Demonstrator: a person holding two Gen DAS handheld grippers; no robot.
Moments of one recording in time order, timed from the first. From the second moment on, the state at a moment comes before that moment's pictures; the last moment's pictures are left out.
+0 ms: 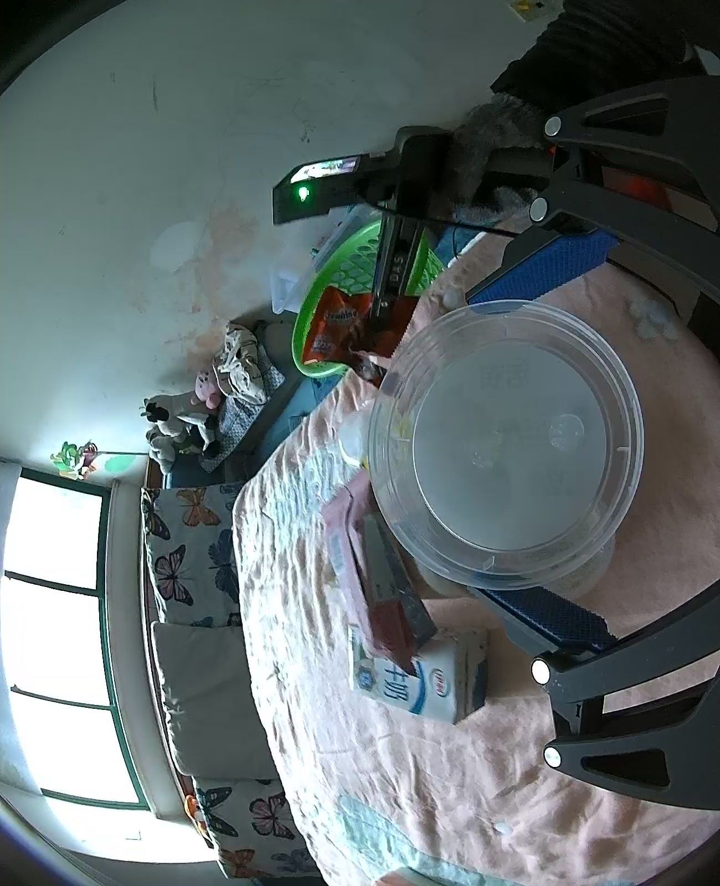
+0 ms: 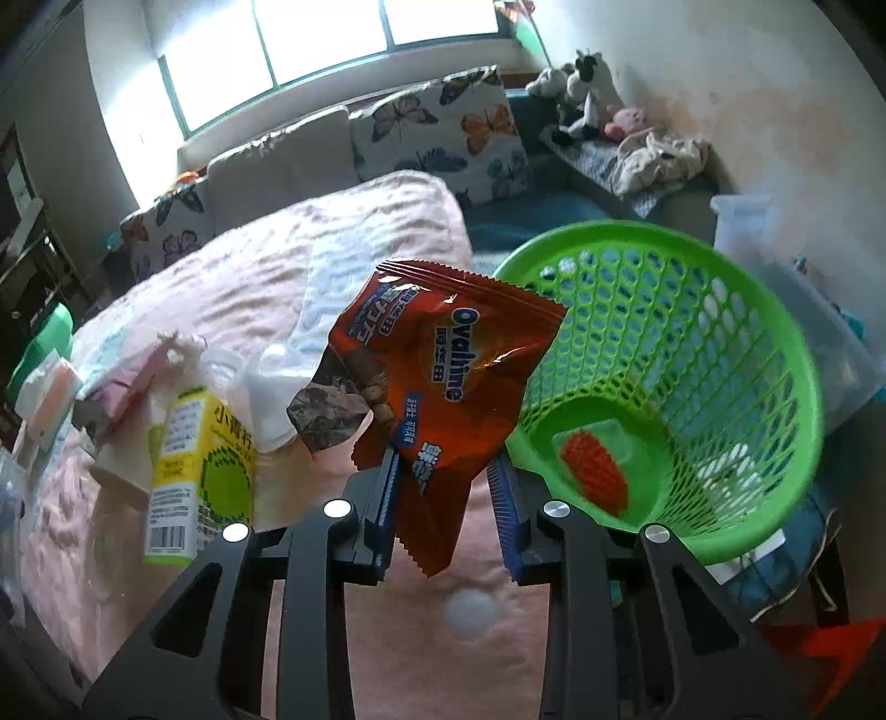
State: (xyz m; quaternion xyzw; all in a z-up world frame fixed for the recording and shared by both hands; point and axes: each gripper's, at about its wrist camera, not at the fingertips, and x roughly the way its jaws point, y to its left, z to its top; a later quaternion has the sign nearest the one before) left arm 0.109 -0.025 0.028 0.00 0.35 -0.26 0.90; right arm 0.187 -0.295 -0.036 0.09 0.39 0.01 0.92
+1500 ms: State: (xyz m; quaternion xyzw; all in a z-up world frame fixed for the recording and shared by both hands) left arm 0.256 -0.285 0.016 0.10 0.42 -0.32 0.84; right arm 0.130 -0.451 -0.035 0.12 0.37 -0.06 0.92
